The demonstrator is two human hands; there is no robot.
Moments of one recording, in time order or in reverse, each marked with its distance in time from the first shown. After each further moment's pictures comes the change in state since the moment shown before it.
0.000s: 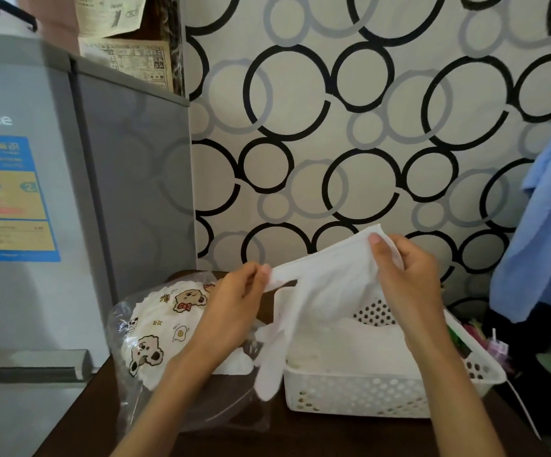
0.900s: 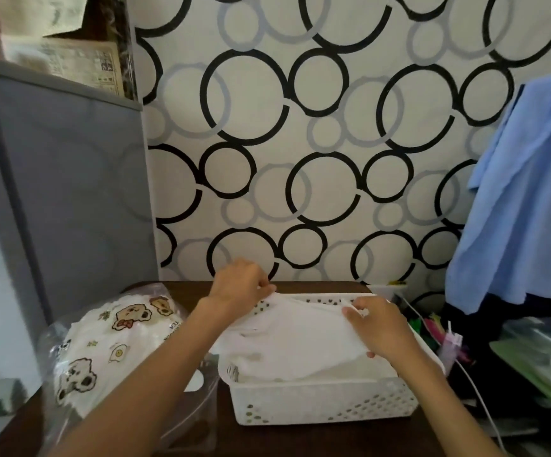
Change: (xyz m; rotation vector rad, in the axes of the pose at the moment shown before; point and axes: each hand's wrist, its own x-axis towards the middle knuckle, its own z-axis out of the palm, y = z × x) left_hand 0.081 0.001 0.077 0.716 -0.317 0.173; right_hand 0.025 0.090 -0.048 -0.695 -0.338 0.265
